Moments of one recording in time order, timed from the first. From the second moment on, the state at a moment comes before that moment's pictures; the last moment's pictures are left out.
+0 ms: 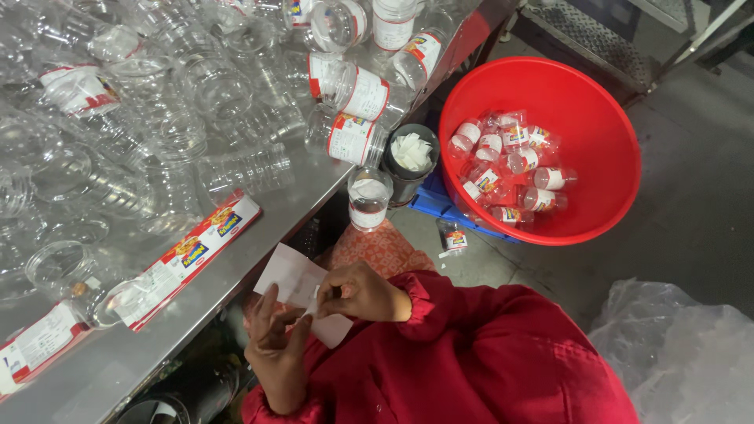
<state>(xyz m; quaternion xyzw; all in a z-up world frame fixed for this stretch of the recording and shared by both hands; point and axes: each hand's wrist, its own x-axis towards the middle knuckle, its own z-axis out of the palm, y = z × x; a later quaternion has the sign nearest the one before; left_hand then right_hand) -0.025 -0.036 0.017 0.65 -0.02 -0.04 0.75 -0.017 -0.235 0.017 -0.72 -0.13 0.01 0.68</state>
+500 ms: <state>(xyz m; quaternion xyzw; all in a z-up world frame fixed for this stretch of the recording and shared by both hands) -0.037 -0.052 0.018 0.61 0.02 0.05 0.79 -0.026 -0.219 0.024 -0.82 -0.21 -0.12 0.52</state>
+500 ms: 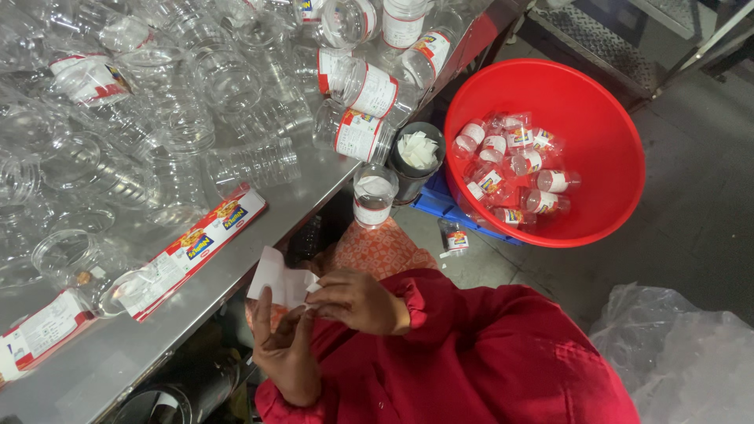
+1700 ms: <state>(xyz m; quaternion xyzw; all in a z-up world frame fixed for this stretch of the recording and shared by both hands) -0.044 -0.057 0.018 0.74 0.00 0.12 0.66 -0.023 -0.231 0.023 -0.82 -0.26 -0.18 0.48</state>
